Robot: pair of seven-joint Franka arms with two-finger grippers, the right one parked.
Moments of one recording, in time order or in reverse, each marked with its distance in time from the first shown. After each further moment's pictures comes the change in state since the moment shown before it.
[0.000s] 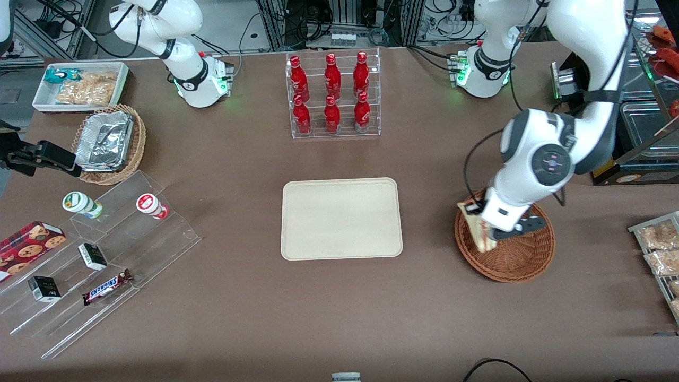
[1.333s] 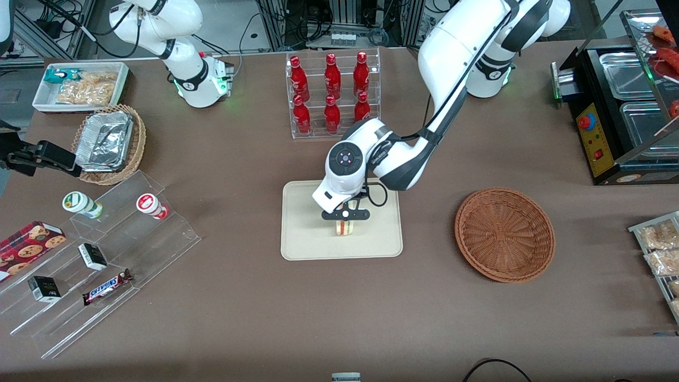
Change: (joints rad) arm -0.496 0.518 -0.003 0.518 -0.005 0.023 -0.238
